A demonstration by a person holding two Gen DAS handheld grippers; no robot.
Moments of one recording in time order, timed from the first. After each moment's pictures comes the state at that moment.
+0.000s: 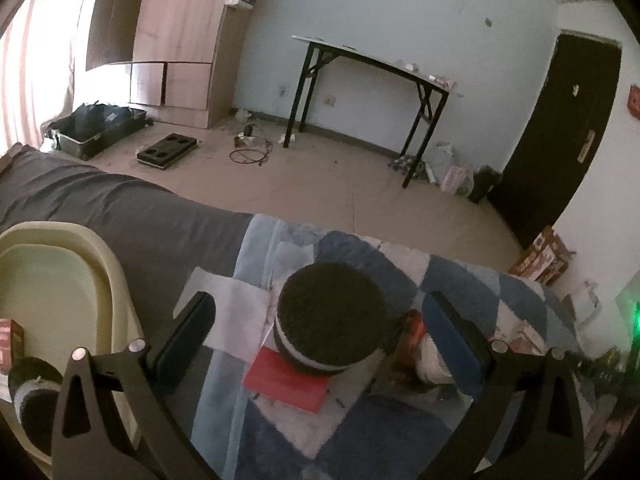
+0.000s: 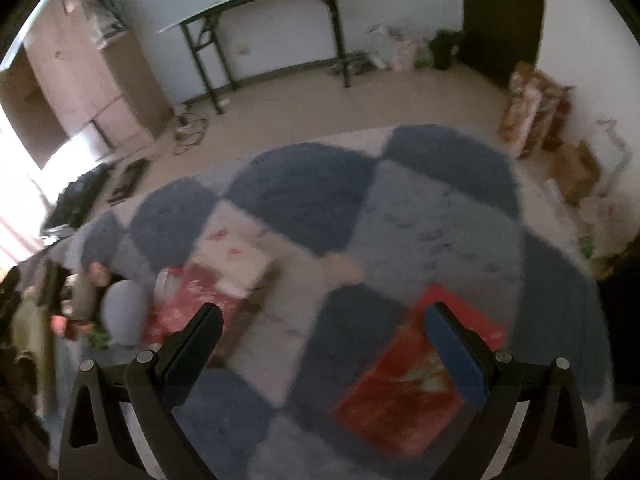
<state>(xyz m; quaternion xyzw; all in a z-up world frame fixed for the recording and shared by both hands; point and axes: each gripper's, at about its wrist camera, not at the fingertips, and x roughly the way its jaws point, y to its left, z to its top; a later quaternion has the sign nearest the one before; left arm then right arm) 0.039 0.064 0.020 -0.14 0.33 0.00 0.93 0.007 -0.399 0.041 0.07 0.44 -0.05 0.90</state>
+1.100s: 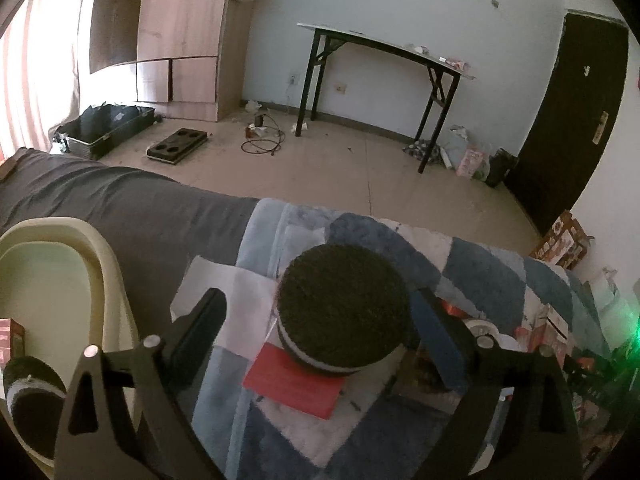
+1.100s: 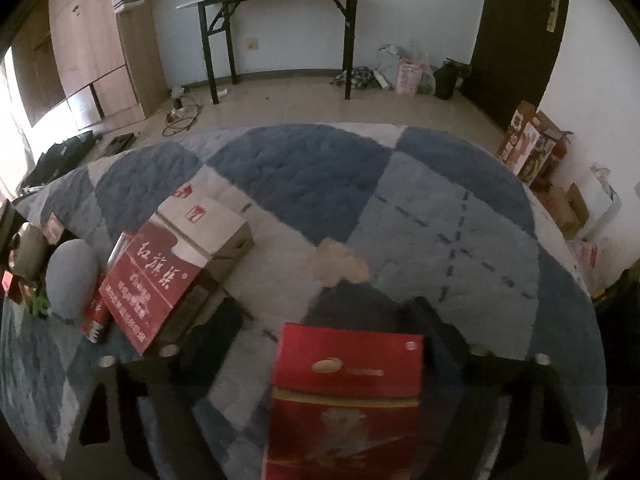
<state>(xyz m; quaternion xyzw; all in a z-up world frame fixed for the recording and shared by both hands) 0.051 0.055 0.001 -0.11 0.35 0.03 0.93 0.028 -0.367 -0.008 -0.01 0.42 -0.05 0.90</state>
